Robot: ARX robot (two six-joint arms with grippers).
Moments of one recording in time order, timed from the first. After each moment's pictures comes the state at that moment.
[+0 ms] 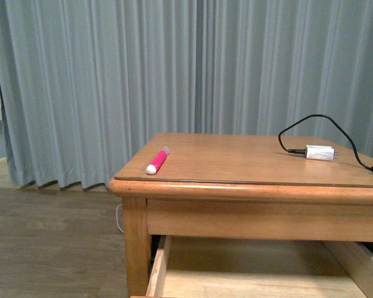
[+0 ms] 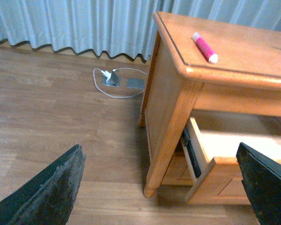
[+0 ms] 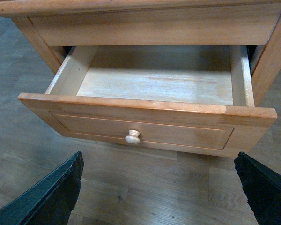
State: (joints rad) left arm -0.22 0.50 0.28 0.14 -0.15 -0.14; right arm 0.17 0.58 0.43 -0.29 -0.09 0.13
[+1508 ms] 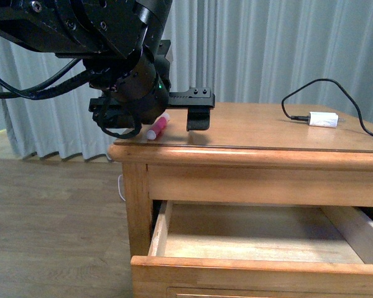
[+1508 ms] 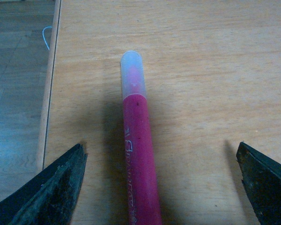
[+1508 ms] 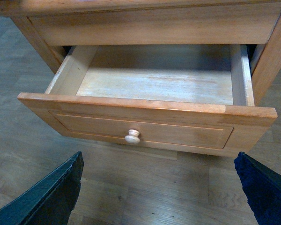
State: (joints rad) left arm -0.39 2.01 1.66 -0.12 -0.21 -0.13; right arm 0.17 0.58 0.43 -0.29 -0.09 0.13
